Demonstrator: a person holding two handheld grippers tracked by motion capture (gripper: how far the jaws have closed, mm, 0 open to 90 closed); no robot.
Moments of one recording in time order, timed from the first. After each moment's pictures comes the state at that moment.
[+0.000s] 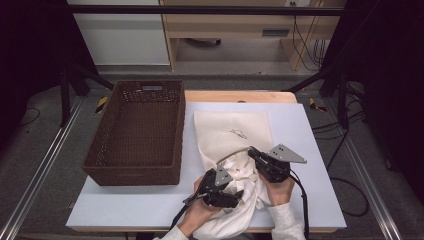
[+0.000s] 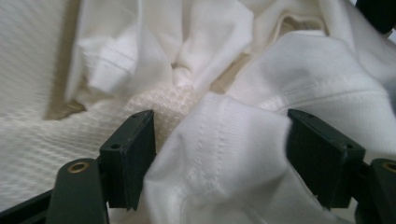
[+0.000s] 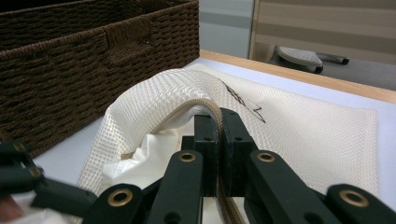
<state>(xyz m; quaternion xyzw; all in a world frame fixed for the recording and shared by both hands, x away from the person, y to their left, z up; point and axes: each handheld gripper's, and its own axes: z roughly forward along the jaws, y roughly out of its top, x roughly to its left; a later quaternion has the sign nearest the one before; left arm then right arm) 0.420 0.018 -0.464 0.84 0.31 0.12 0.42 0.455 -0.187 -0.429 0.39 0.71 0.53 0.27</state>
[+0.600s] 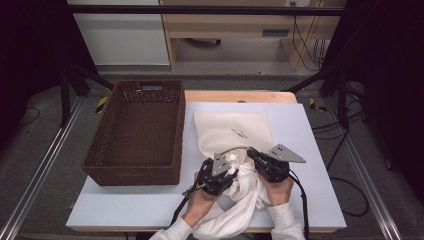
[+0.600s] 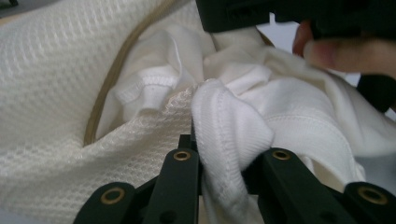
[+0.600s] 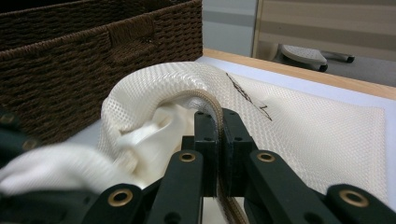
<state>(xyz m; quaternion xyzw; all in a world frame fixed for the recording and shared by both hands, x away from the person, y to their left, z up) 0.439 0.018 -0.428 0.81 0.32 0.16 0.46 0.455 -0.185 -0.431 0.39 0.71 0.53 0.26</state>
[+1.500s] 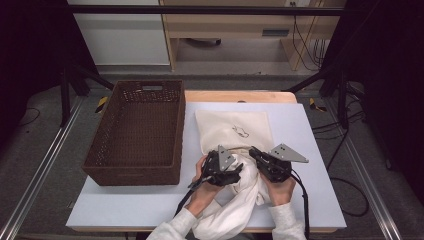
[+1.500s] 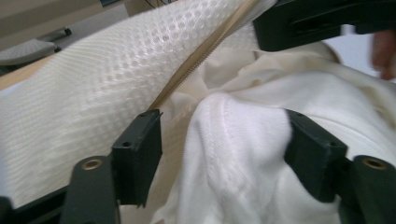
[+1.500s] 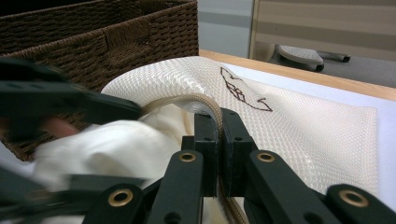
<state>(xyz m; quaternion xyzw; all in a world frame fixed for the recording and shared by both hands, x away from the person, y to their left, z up) 0.448 0.015 -0.428 0.81 0.31 0.24 0.44 0.455 -0.190 -0.428 0.39 0.70 0.53 0.26</state>
